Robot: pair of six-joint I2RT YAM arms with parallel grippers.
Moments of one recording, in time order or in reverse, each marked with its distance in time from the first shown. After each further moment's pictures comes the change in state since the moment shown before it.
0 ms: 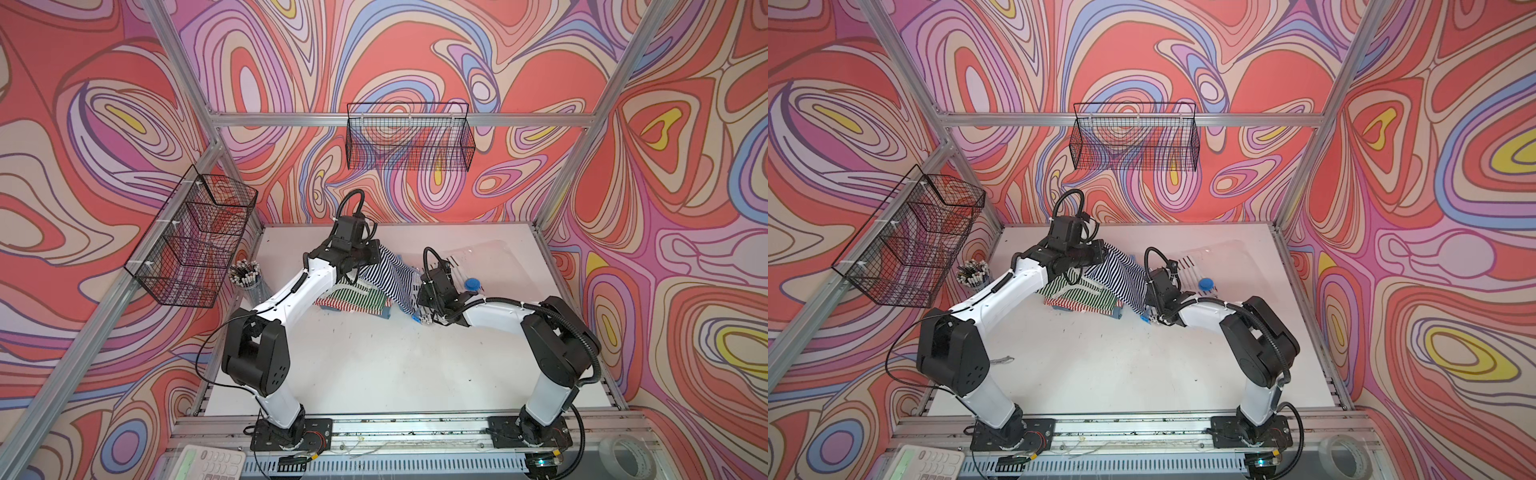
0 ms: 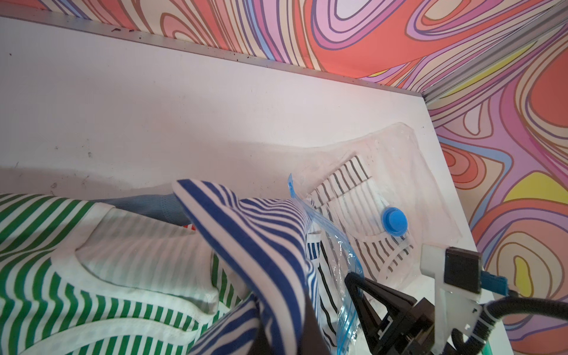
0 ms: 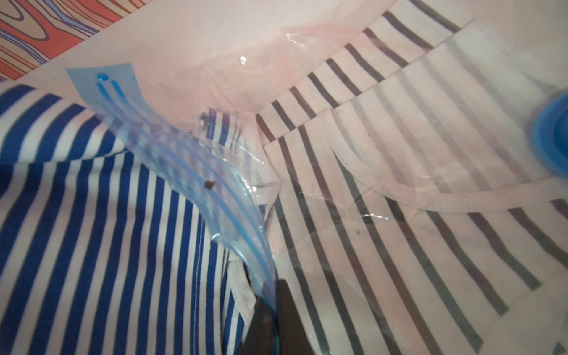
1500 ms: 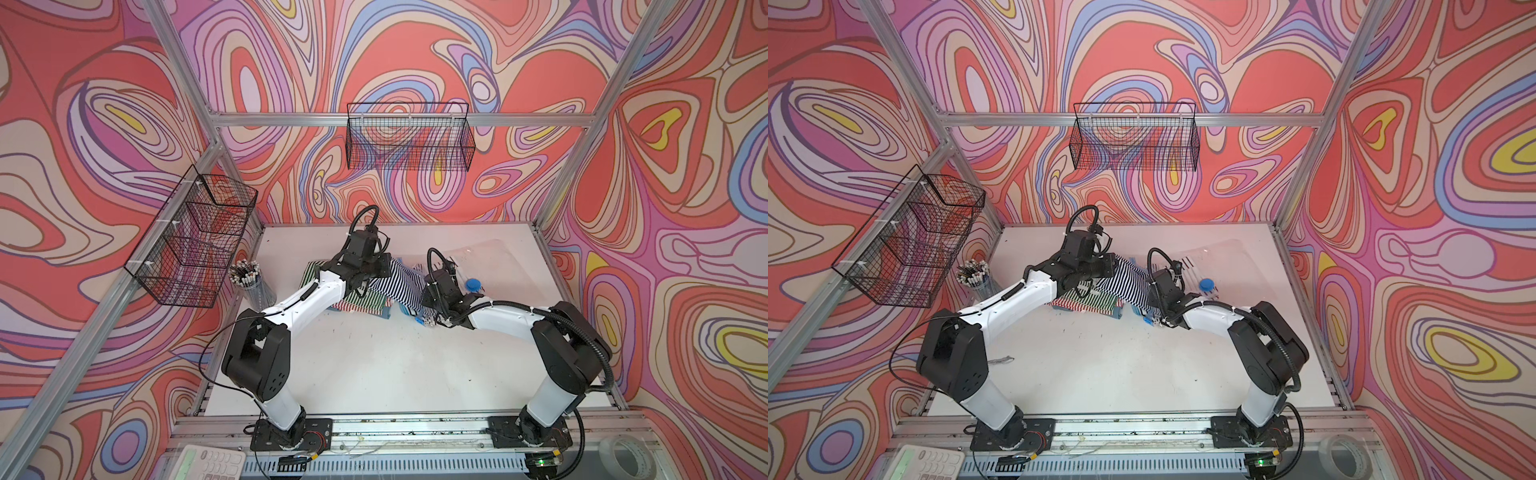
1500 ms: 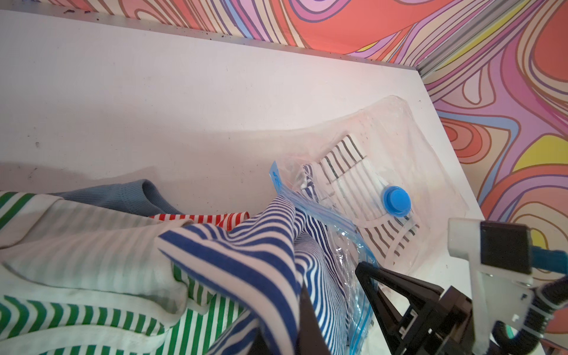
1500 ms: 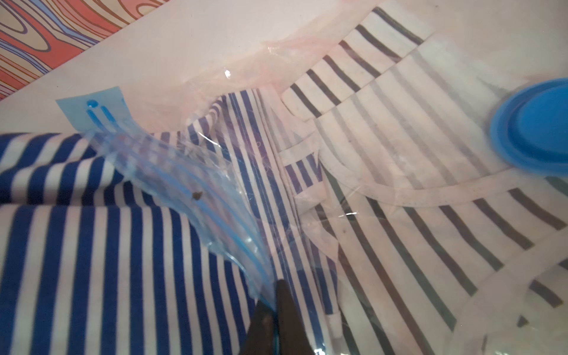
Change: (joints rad) left arm -0.085 -0.019 -0.144 0.149 -0.038 0.015; right arm 0.001 -0.055 -0.040 -0.023 0.012 0.029
